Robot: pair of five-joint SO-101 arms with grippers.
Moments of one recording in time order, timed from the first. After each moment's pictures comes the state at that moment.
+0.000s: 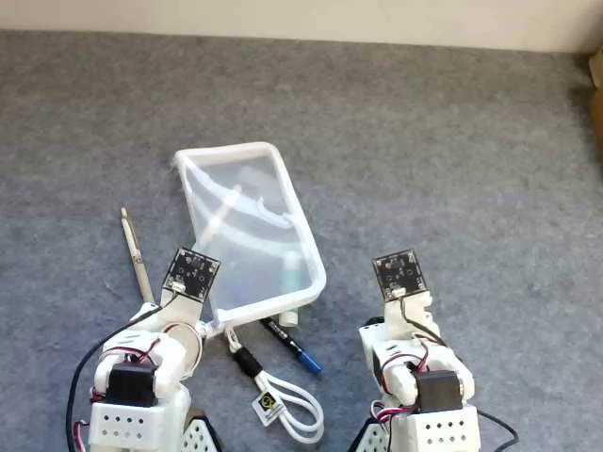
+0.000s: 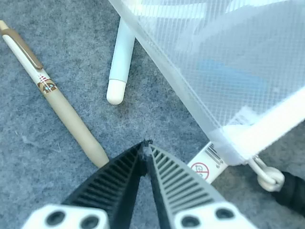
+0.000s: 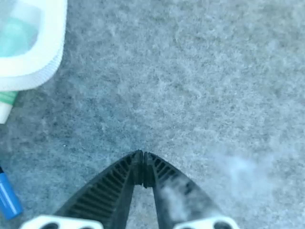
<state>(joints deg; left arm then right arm) -2.2 -104.0 95.9 76.4 -10.6 -9.5 -104.4 95.6 71.6 13.1</state>
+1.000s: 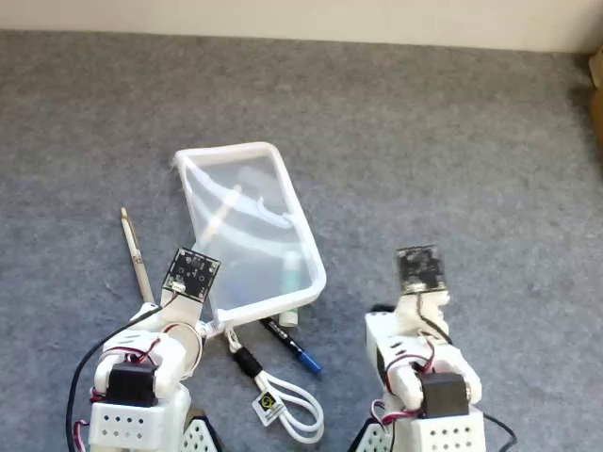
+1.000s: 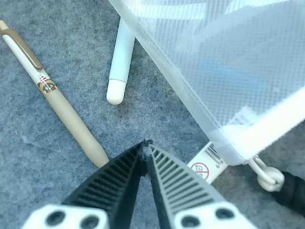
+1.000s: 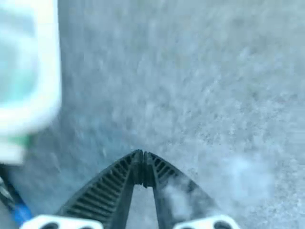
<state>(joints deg) -2.2 -104.0 95.9 76.4 -10.6 -9.3 -104.5 89.0 71.7 2.3</state>
